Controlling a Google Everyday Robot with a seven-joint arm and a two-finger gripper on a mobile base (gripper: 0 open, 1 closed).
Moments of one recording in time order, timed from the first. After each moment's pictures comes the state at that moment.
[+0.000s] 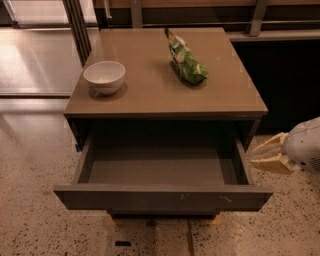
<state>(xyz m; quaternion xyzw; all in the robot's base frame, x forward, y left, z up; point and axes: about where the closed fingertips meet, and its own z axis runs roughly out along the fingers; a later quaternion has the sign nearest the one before) 0.421 -0.225 0.827 -0.50 0.81 0.12 0.29</state>
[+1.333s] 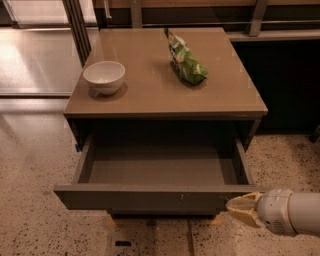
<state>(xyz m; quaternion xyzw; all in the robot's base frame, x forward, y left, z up) 0.380 -0.200 0.670 -0.38 0.83 0.22 0.33</state>
